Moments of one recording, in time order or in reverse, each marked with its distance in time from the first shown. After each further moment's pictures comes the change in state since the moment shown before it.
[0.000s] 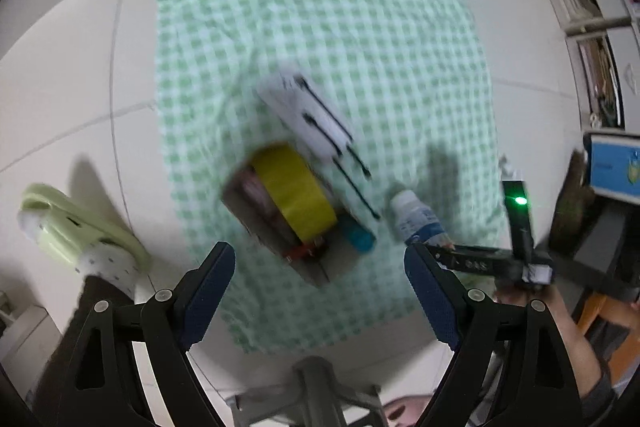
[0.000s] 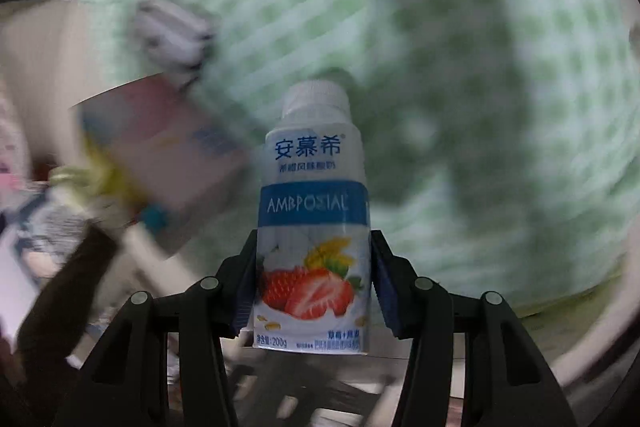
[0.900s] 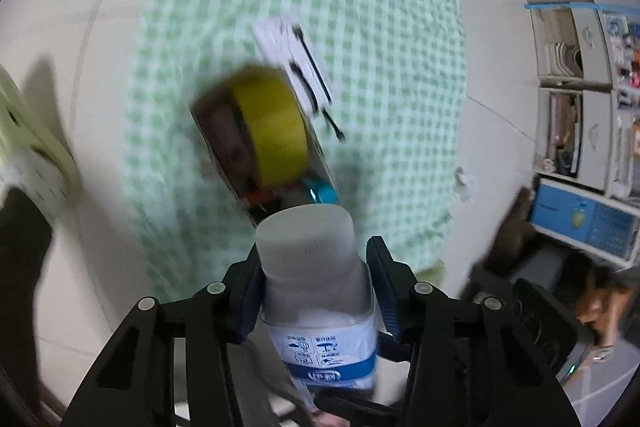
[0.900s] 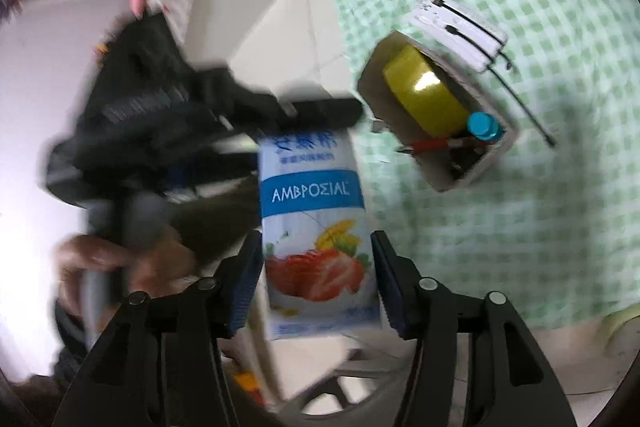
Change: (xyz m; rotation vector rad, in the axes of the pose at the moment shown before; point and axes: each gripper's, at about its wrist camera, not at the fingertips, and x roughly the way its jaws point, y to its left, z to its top) left arm 0.024 0.052 -0.035 -0.211 -0.047 -0.228; right arm -0.021 0.173 -0.124 -0.348 -0.219 0.303
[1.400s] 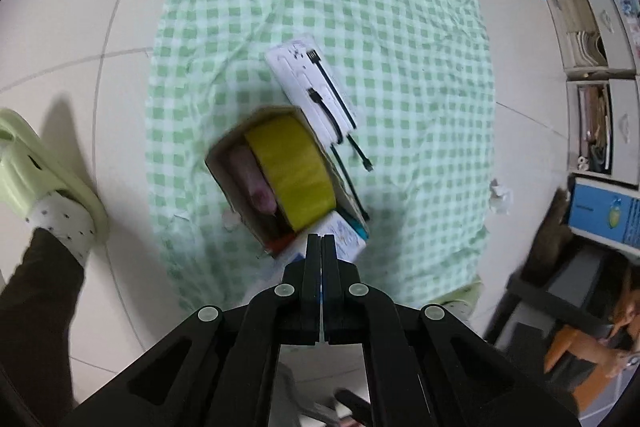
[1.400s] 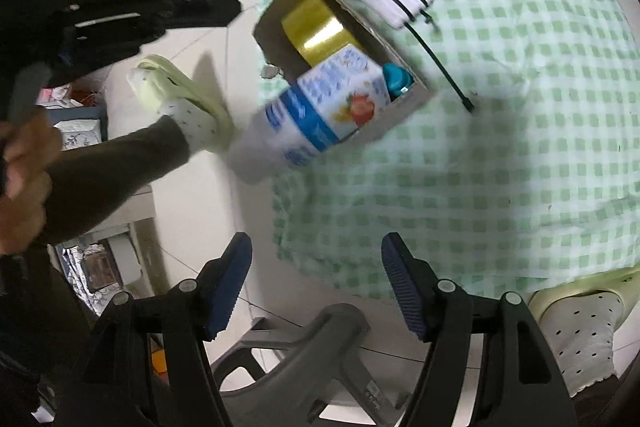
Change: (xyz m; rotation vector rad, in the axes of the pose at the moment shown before) left arm 0.015 -0.021 0.016 0.024 -0.002 0.100; right arm 0.016 -0.036 -0.026 -0.038 0.118 -0.295
